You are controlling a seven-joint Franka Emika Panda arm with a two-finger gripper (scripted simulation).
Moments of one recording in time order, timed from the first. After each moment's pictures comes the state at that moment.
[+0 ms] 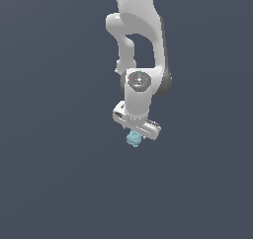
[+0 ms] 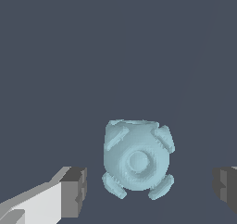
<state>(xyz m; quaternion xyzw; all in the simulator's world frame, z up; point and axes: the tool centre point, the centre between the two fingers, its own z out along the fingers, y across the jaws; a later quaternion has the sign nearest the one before) 0.009 0.037 0.096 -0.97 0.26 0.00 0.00</state>
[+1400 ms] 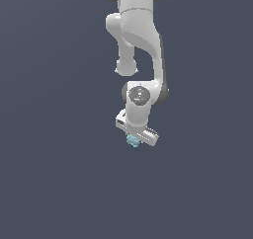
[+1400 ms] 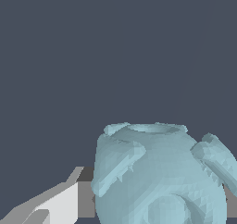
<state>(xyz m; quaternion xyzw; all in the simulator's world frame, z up) 0.007 0.041 0.040 -0.96 0.28 0.00 0.00</state>
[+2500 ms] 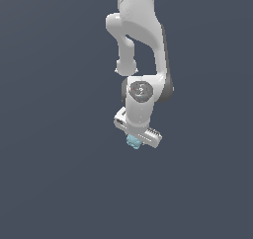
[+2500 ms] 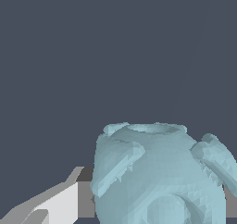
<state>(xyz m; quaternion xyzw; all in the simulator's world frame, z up) 0.033 0.040 0.082 -0.96 0.28 0.00 0.00</state>
